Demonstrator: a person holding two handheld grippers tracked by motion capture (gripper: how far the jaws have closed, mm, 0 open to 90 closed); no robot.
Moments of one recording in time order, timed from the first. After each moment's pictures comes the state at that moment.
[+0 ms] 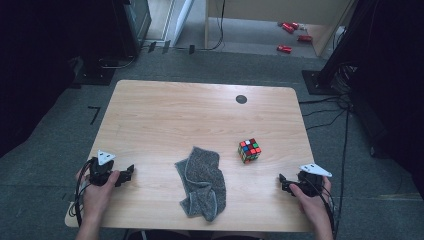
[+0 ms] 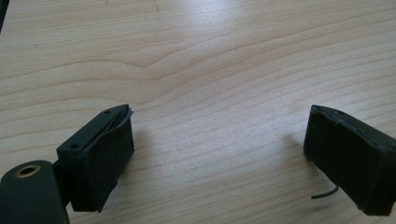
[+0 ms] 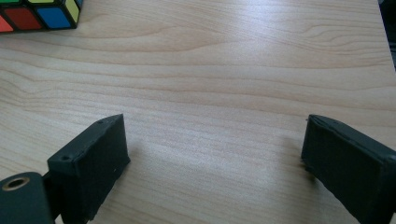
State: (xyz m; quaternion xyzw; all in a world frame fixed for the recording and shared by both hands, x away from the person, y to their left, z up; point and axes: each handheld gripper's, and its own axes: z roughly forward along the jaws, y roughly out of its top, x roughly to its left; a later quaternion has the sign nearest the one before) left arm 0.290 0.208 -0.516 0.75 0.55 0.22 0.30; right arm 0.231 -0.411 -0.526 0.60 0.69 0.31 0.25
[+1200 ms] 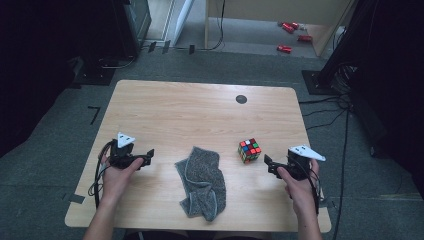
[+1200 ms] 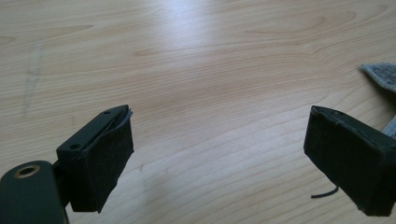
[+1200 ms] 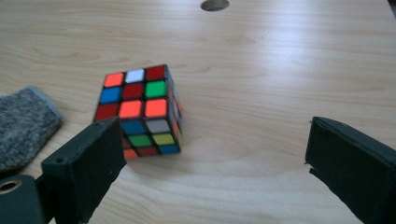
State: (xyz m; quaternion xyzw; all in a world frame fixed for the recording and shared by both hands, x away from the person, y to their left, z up) left arm 0.324 0.144 -0.480 0.76 0.51 0.21 0.35; right arm 0.262 -0.359 -0.465 0.58 0.66 0.41 0.24
